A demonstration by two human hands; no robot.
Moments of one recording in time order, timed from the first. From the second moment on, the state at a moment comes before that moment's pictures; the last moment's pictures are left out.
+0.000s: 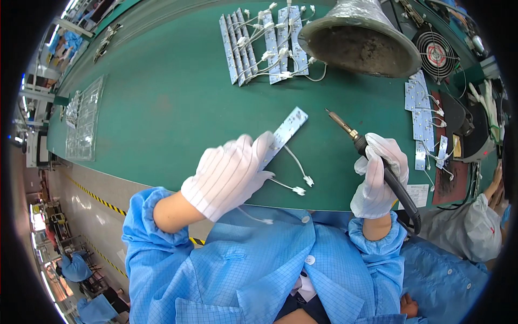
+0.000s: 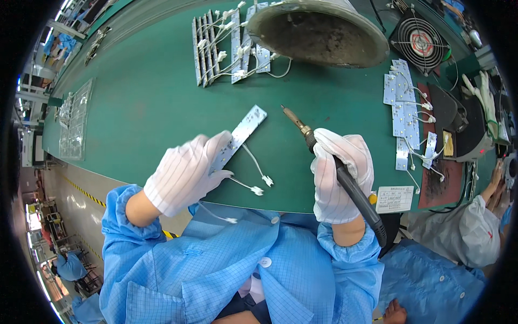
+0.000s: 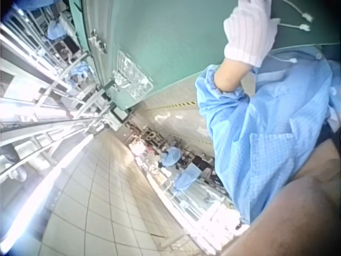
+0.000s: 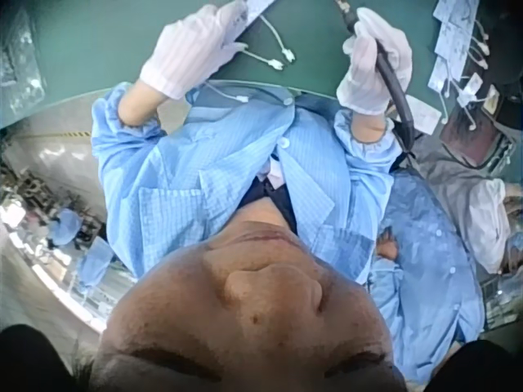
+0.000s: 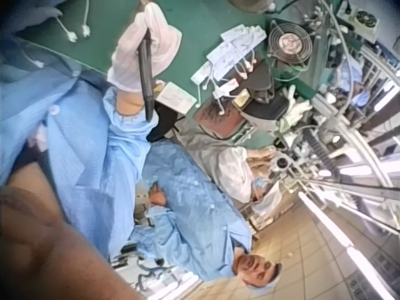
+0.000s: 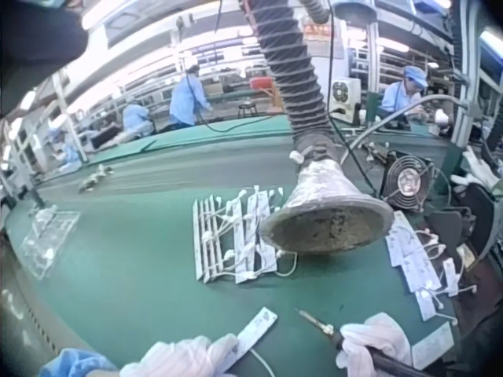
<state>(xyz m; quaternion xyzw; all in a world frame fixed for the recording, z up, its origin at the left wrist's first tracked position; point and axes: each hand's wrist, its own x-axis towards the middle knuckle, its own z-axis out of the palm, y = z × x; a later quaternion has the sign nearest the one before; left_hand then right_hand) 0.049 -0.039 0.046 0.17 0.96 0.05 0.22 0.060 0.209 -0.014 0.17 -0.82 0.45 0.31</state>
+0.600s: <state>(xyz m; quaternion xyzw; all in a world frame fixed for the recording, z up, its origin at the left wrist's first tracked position) -0.036 -0.219 0.023 -0.19 0.95 -0.10 -0.21 0.056 0.208 -0.013 0.22 -0.85 0.31 0.36</state>
